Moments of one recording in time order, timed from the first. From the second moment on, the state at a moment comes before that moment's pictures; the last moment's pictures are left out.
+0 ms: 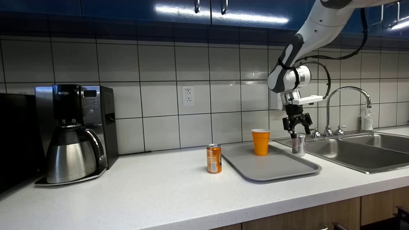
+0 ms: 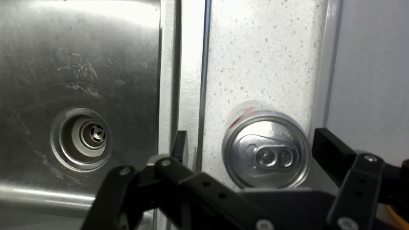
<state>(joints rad) -0.16 0.59 -0.10 -1.65 -0.14 2.07 -0.30</state>
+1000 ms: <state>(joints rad) -0.17 0.59 -0.10 -1.73 -0.14 2.18 -0.34</state>
